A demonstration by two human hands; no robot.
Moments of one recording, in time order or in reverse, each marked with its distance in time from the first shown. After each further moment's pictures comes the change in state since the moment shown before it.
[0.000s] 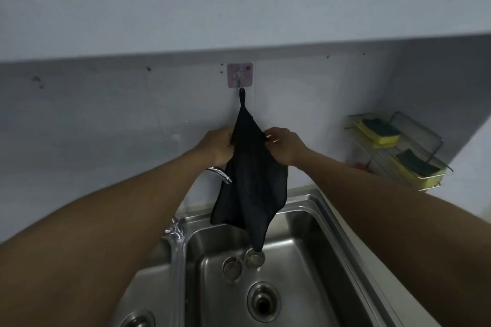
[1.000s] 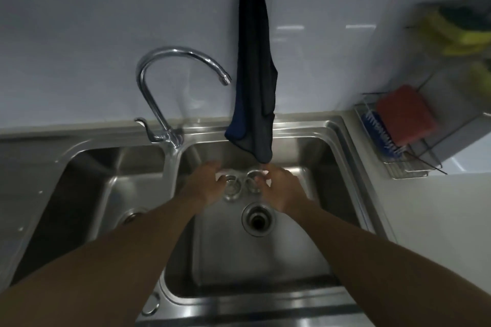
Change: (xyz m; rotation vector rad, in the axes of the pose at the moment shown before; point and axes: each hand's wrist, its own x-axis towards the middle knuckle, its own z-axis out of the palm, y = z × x) left_hand -0.154 -0.116 0.228 -0.032 -0.041 -0.422; right_hand -0.141 0.165 0.204 -0.169 -0.206 0.043
